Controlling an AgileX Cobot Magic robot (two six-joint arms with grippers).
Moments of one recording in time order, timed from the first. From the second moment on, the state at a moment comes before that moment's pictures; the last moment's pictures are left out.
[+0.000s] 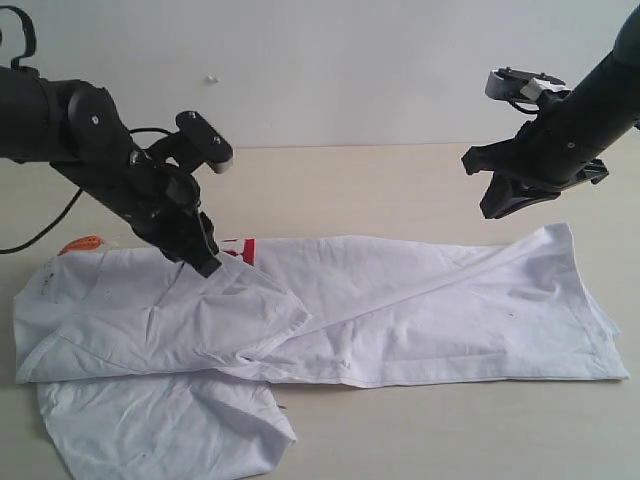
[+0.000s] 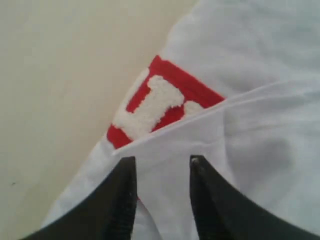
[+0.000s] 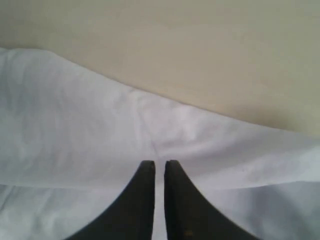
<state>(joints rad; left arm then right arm) -0.41 1.95 -1.25 -0.22 0.51 0.71 -0.10 1.97 -1.41 0.45 0.88 -0.41</state>
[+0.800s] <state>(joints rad) -0.40 2.06 -1.25 -0.20 0.38 0.71 -0.10 1.97 -1.41 0.45 0.87 -0.41</state>
